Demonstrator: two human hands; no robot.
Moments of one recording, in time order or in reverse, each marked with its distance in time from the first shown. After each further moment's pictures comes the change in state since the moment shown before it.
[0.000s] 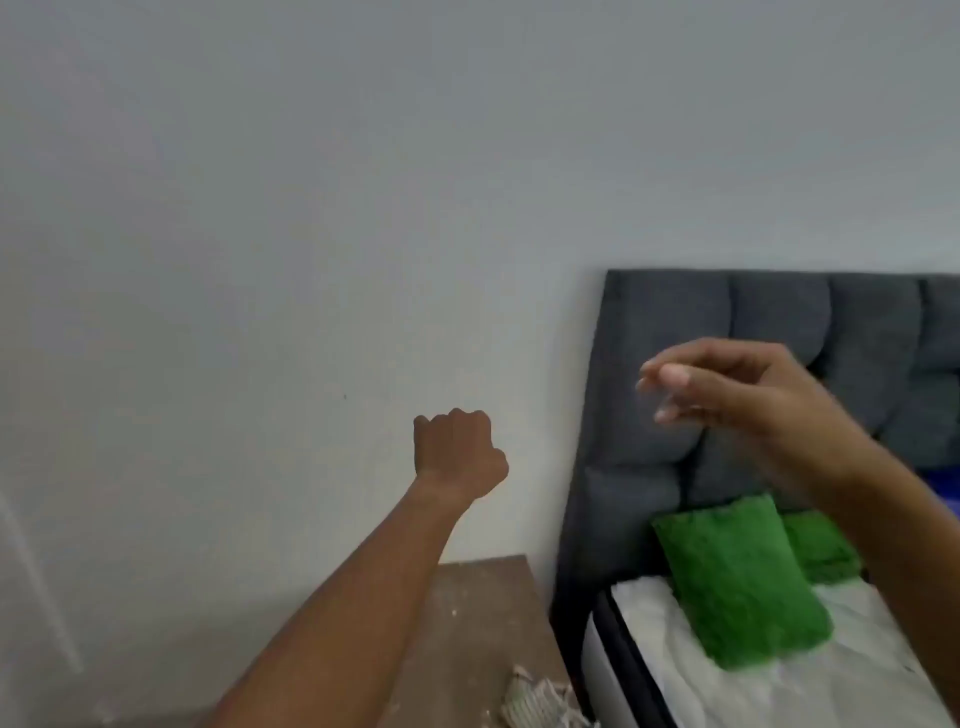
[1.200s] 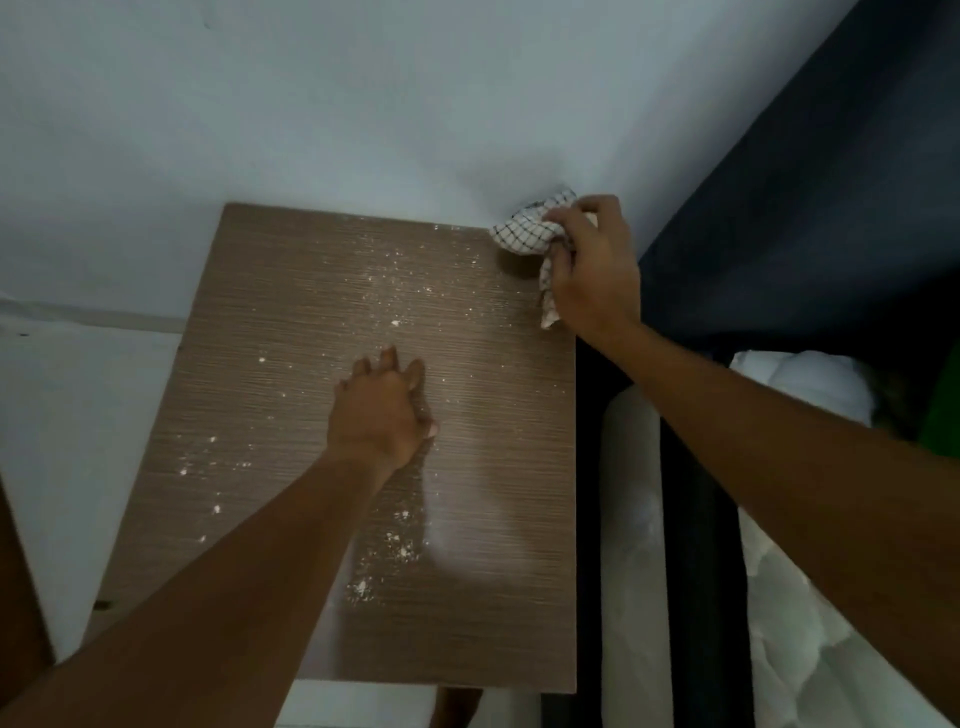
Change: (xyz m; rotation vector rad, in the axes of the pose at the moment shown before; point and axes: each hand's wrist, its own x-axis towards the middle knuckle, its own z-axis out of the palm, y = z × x) left_hand 0.011 -0.107 0.570 -0.035 -0.746 -0.427; right_hand 0.125 0.791 0.107 -0.688 -0.140 0.148
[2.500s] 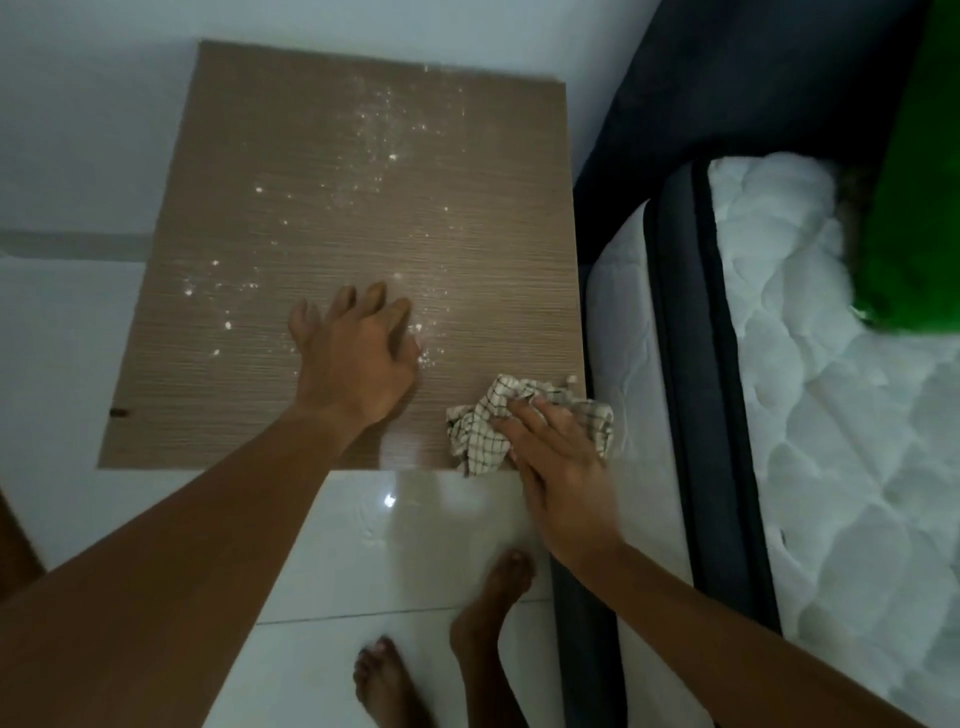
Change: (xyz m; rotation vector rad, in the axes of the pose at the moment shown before) left_hand -0.129 -0.050 0.085 0.015 0.307 0.189; right_hand -0.413 -0.062 0.000 -0.013 -0.185 -0.031
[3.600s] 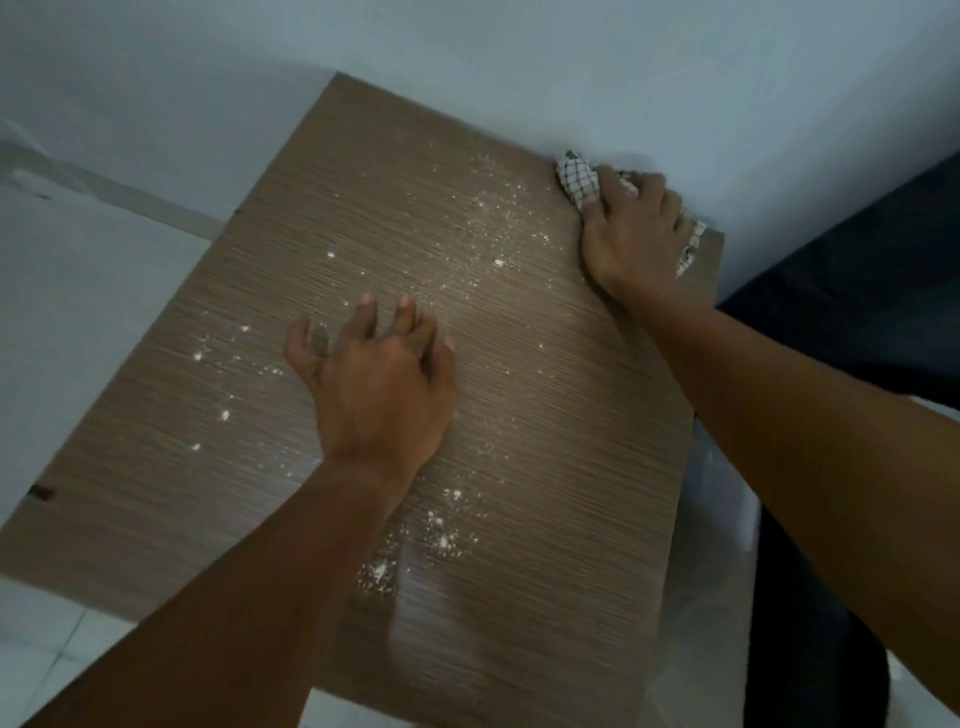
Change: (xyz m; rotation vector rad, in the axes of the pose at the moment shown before) left_hand 0.097 -0.009 0.003 -0.061 0.280 -0.463; right_hand 0.436 0.050 0.031 -0.315 -0.103 0.149
